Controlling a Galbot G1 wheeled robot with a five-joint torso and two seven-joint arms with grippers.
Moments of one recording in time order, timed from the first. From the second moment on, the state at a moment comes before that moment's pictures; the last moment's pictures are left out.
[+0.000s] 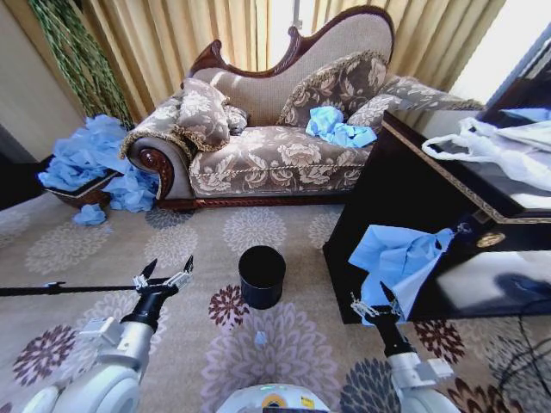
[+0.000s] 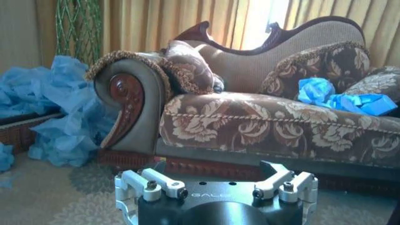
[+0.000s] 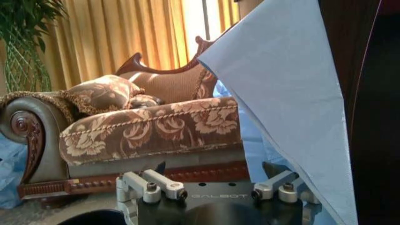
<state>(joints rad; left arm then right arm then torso) 1.82 -1.21 -0.81 -2.50 -0.59 0.21 -0.19 -1.78 1.28 0.65 2.12 0.44 0.25 -0.11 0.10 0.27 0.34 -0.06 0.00</state>
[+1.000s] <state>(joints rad) 1.78 -1.16 -0.77 -2.50 -0.71 0.26 -0.28 -1.76 1.30 0.63 2.11 0.41 0.25 -0.08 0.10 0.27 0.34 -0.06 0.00</state>
